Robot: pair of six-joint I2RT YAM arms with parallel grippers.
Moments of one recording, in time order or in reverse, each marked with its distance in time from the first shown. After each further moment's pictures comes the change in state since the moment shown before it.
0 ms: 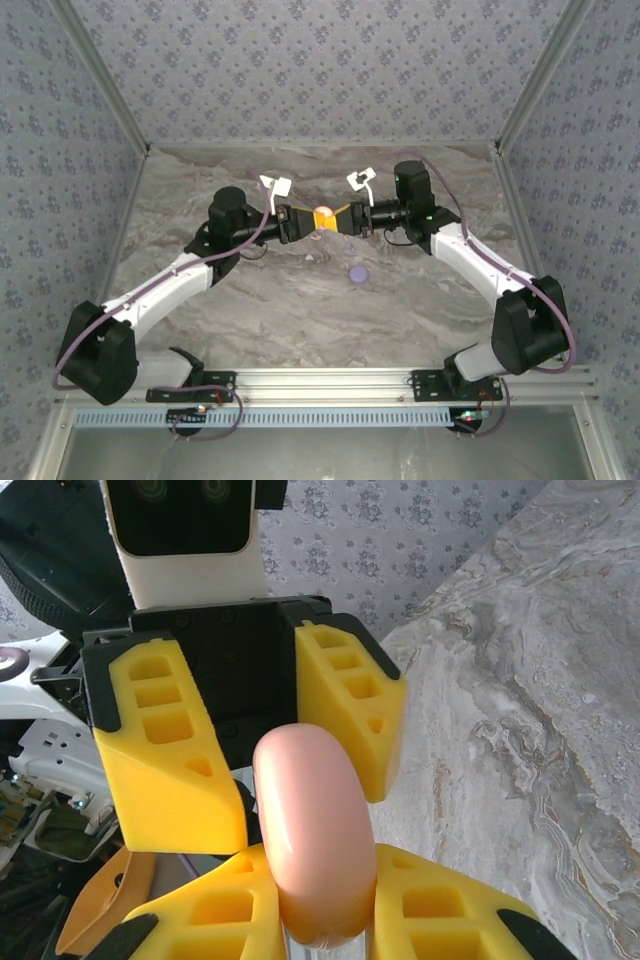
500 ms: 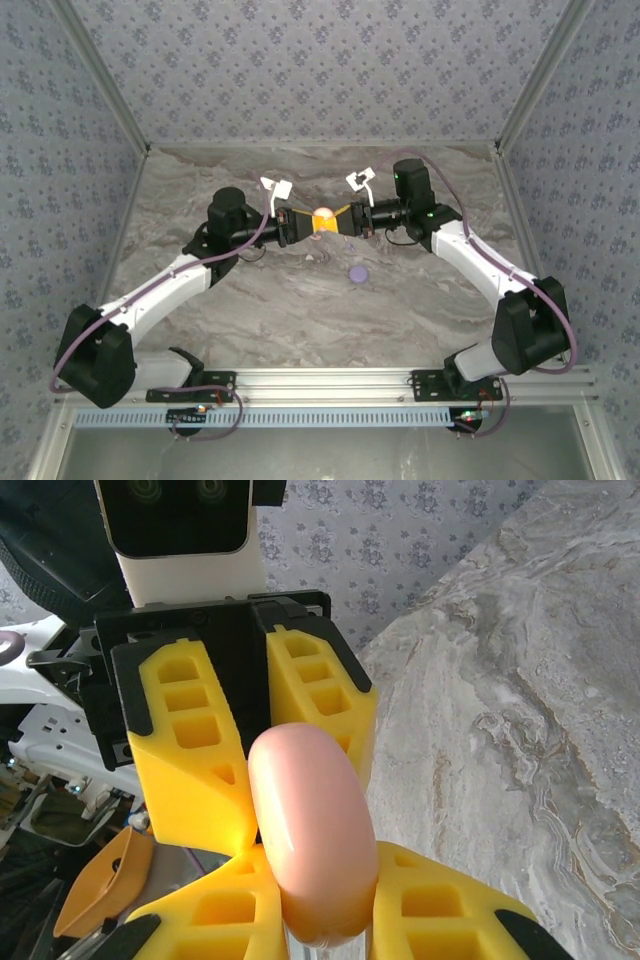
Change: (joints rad) left arm -0.004 -0.012 0.000 -0.027 0.031 0.027; right arm 0.006 -0.001 0.036 -0.097 -0.010 -0.072
